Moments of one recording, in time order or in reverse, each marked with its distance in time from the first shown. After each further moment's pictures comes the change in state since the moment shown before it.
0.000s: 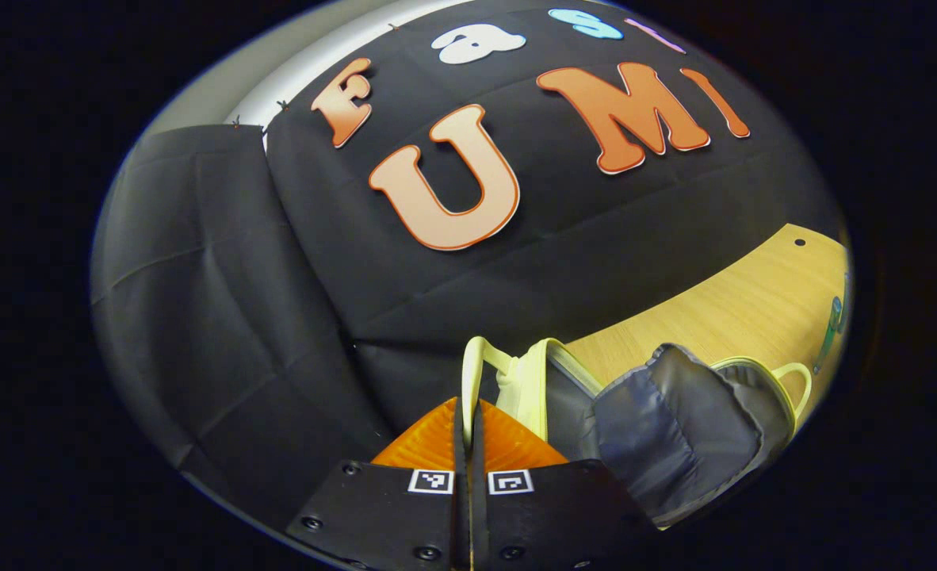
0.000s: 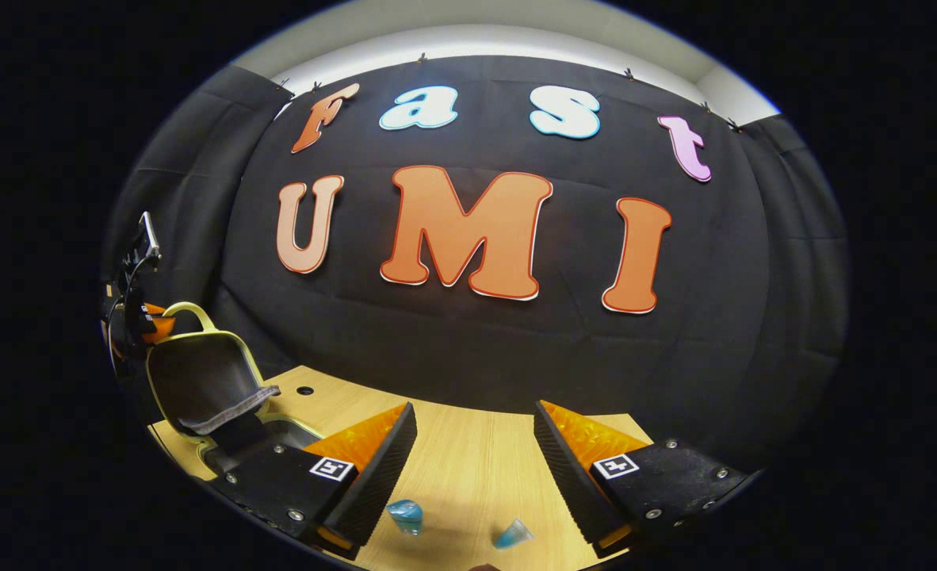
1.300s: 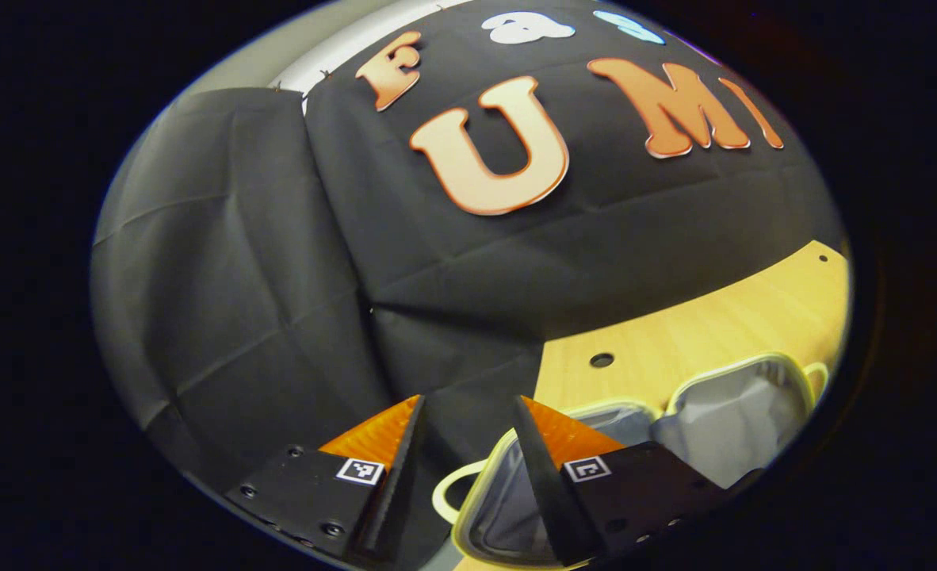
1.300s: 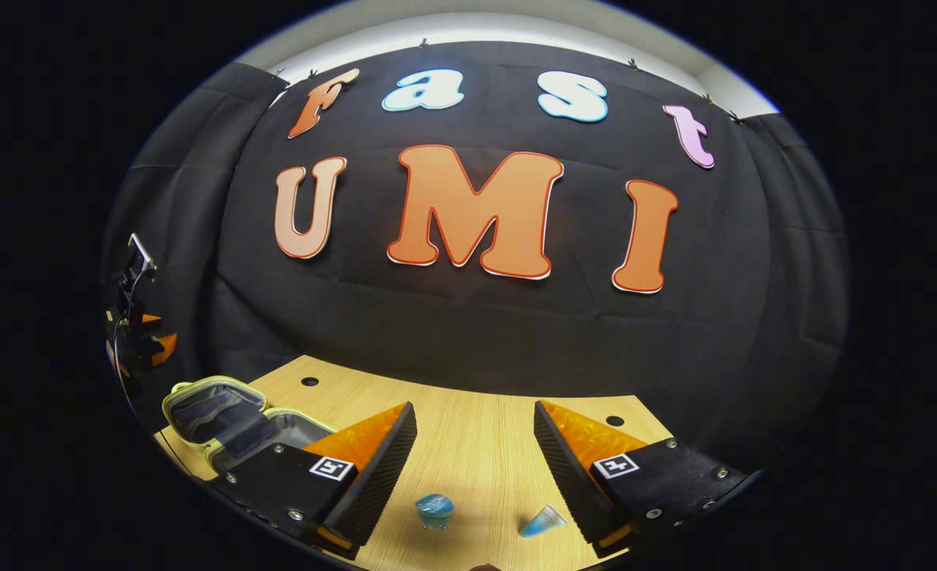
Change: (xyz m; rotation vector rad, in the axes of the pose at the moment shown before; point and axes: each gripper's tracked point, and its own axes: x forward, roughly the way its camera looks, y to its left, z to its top) left arm 0.024 0.003 -0.011 -0.120 -0.014 0.040; right arm -0.002 0.013 -0.017 0.013 0.072 -0.013
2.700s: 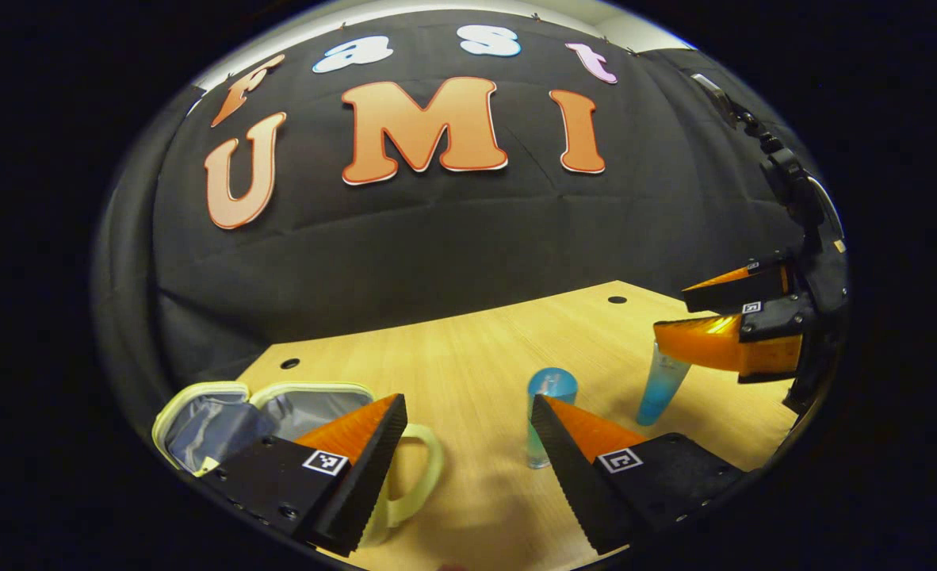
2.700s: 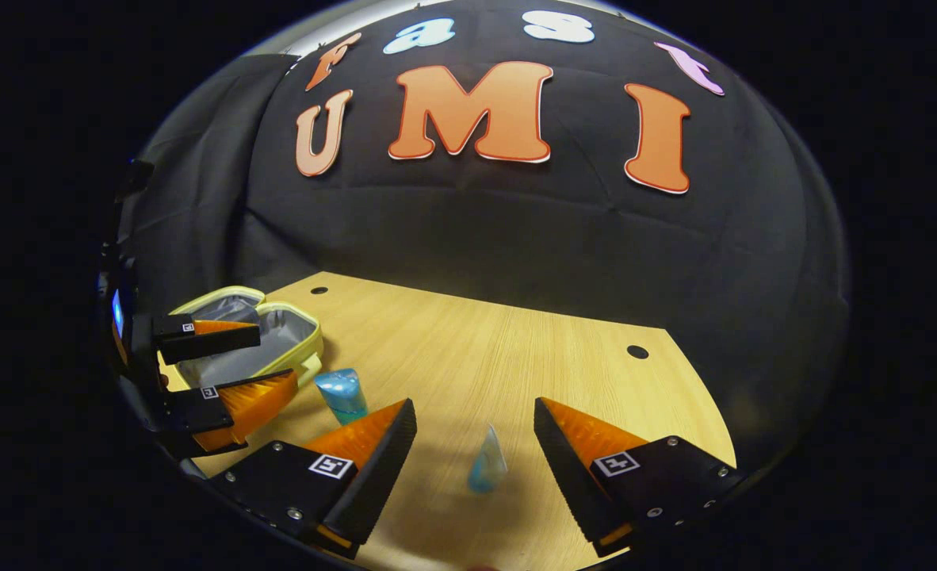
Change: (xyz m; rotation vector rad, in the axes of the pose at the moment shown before) left arm -0.177 -0.461 0.027 -0.137 -0.053 -0.609; right arm 0.017 -0.070 -0.174 -0.037 0.228 0.198
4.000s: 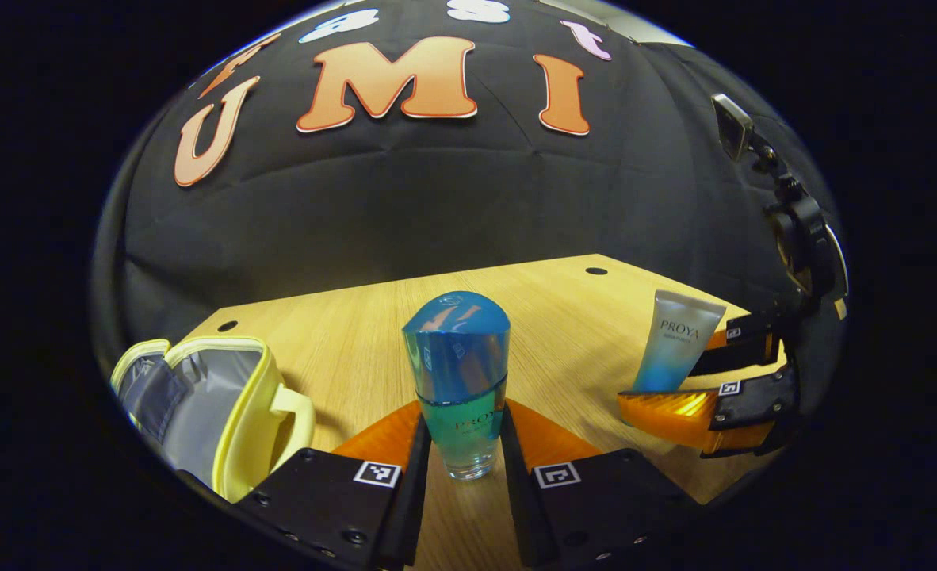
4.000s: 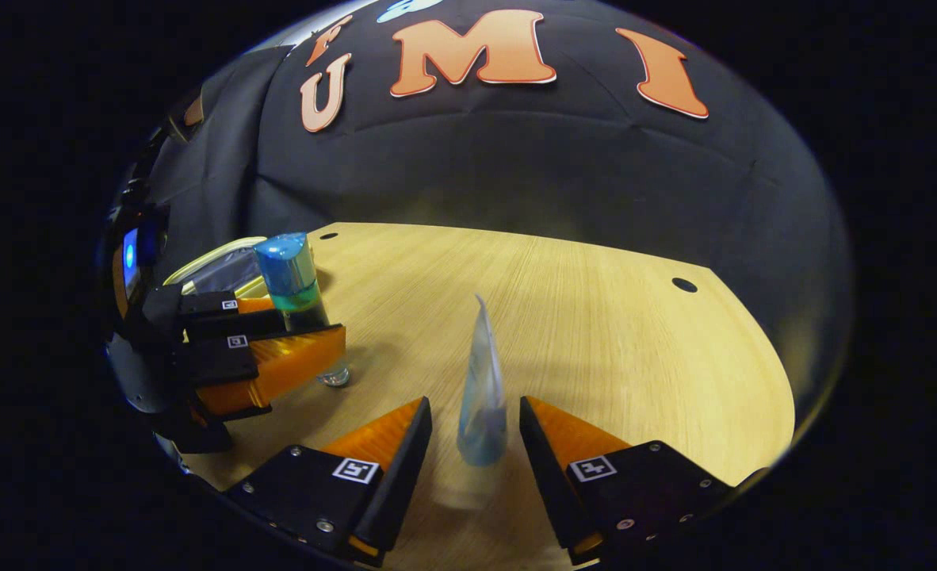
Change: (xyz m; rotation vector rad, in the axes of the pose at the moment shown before) left arm 0.063 -0.052 -0.047 -0.042 0.078 -0.055; right arm 0.050 0.004 -0.098 0.039 0.149 0.132
